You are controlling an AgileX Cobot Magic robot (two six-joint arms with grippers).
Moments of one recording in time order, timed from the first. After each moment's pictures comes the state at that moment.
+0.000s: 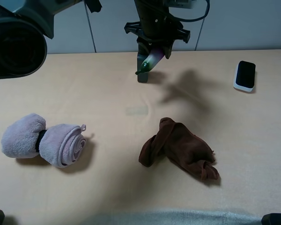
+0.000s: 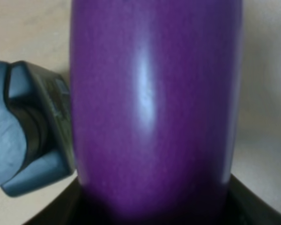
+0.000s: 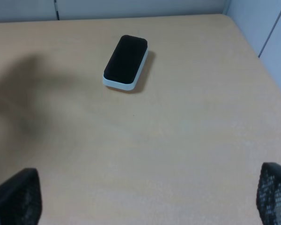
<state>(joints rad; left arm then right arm) -0.67 2.47 -2.37 -0.02 1.06 -0.25 -0.09 -0.01 -0.49 -0.07 1.03 -0.01</state>
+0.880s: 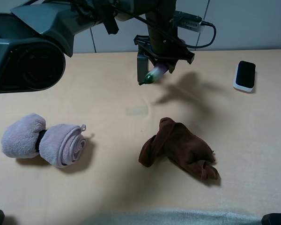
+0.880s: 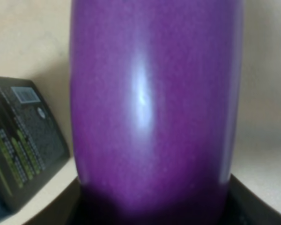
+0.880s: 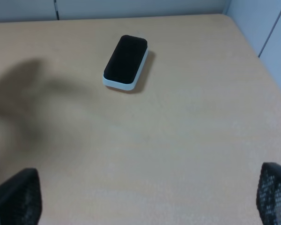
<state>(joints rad) -0.73 2.54 -2.37 0.07 1.02 -0.21 -0.09 -0.01 -0.49 -0.07 1.03 -0.01</state>
